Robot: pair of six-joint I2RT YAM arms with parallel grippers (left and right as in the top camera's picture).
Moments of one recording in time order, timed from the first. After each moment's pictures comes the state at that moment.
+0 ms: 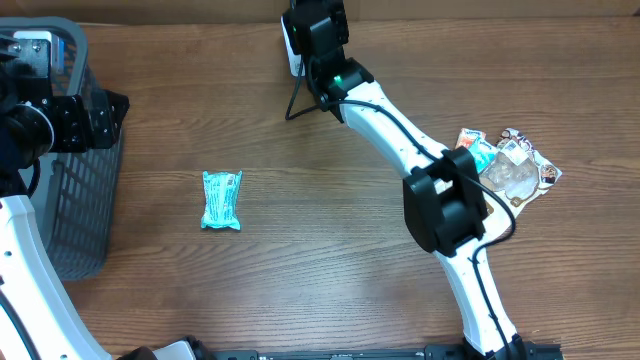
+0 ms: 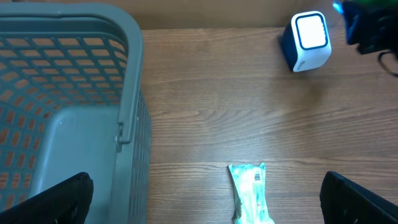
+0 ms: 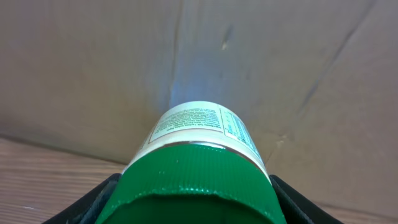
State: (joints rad) left arm 0.43 1.45 1.89 -1.26 0.33 0.30; right arm 0.54 2.46 2.15 -0.01 0.47 -0.04
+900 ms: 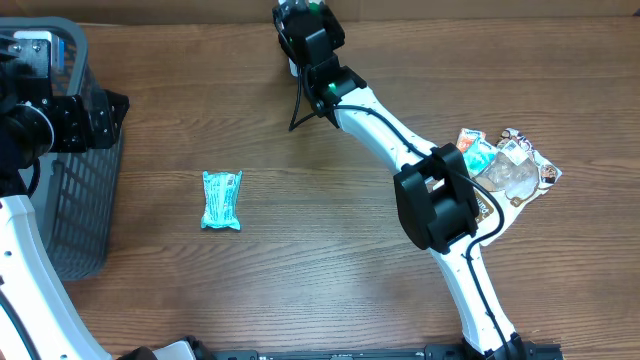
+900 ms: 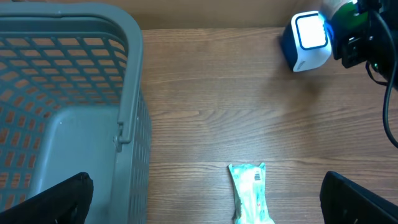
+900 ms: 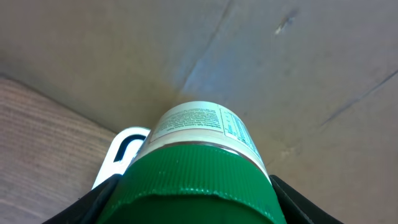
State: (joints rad) left arm 0.43 1.45 1.89 -1.26 0.33 0.30; right arm 0.55 2.50 2.15 -0.01 0.45 -0.32
